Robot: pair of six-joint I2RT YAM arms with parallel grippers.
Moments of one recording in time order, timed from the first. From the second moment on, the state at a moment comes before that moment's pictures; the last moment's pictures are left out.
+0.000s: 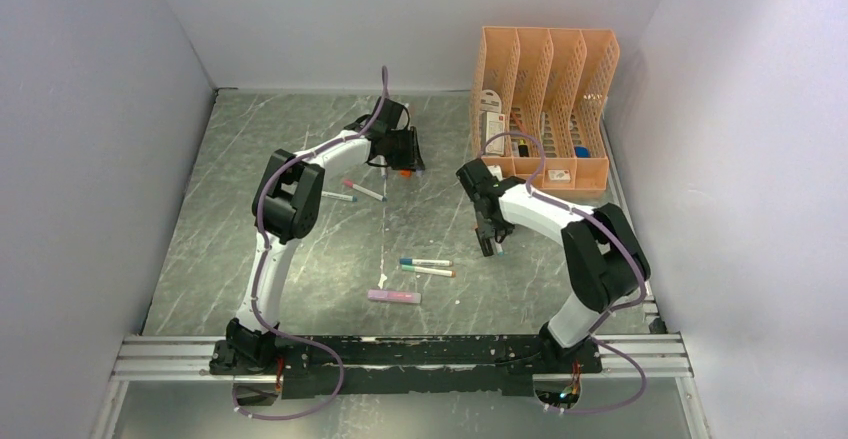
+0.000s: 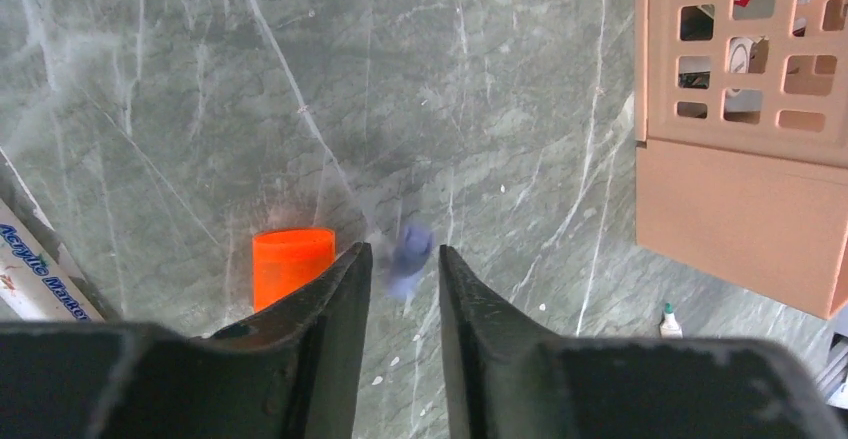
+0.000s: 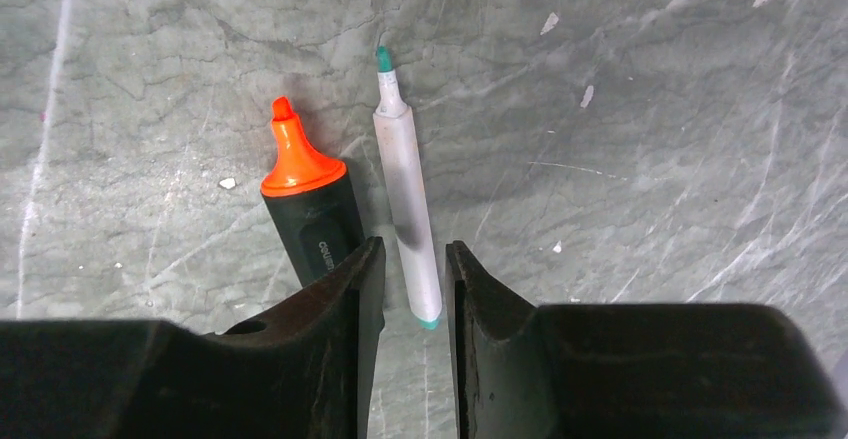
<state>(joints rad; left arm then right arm) -0.51 2.33 1.81 -0.32 0.27 -0.51 0.52 1.66 0.98 -0.62 0.38 0.34</state>
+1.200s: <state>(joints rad) -0.45 1.37 1.01 -0.40 0.25 -0.47 0.81 1.68 1.05 -0.52 0.09 0.20</state>
